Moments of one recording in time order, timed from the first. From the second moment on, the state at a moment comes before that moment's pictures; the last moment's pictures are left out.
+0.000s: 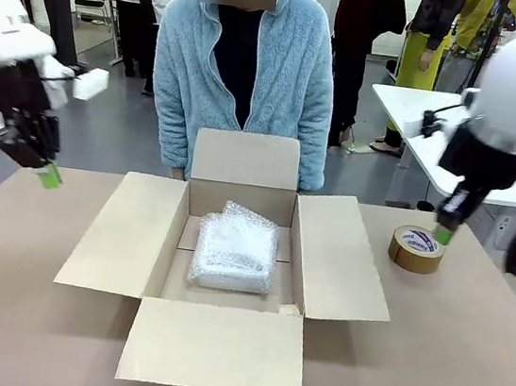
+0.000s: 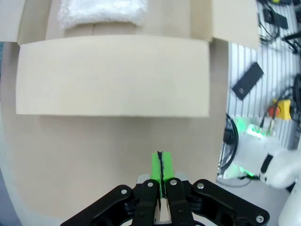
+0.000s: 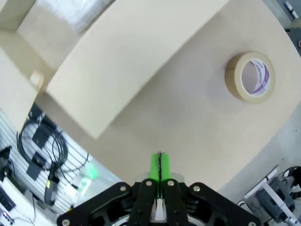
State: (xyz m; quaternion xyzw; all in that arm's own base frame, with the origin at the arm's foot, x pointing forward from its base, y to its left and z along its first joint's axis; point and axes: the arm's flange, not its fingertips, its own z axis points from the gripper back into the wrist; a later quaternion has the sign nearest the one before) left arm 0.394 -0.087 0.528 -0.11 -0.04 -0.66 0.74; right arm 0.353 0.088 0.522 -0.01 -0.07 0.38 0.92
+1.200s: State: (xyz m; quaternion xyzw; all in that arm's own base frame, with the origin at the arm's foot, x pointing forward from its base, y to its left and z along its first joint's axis) left arm 0.412 0.005 0.526 -0.17 -0.06 -0.74 0.64; right arm 0.372 -0.032 0.505 0.17 -0.08 0.60 0.78
